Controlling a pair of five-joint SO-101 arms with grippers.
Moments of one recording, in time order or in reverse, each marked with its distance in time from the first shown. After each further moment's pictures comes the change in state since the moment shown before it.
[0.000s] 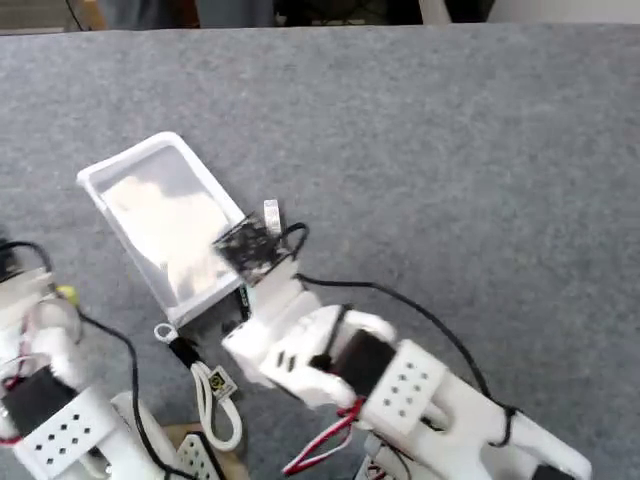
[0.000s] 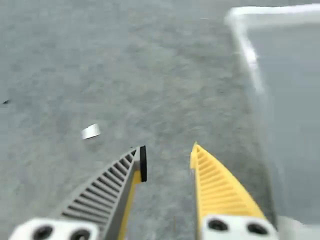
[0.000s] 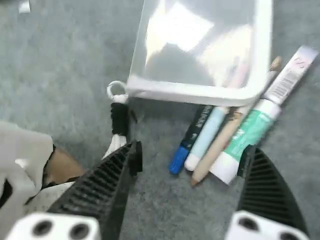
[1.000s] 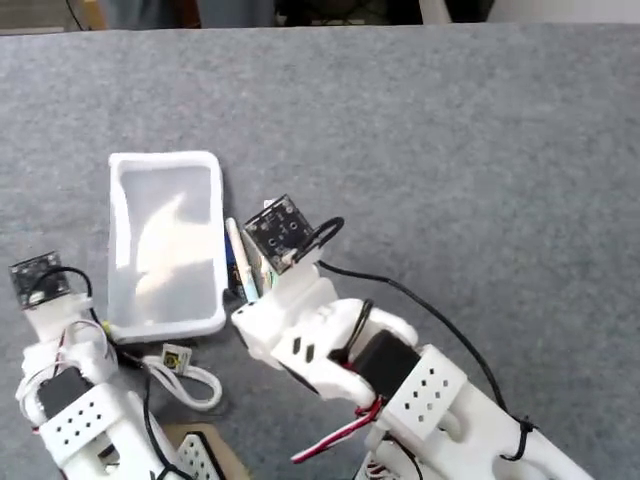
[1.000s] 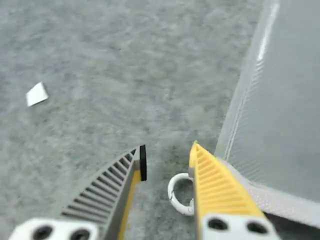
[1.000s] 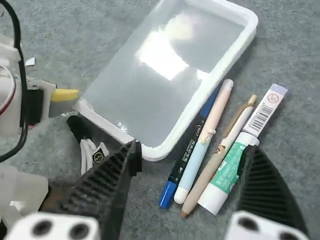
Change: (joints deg) left arm 4.7 0.1 26.2 -15.8 -6.4; right arm 6.9 -7.6 2.7 -4.6 0.0
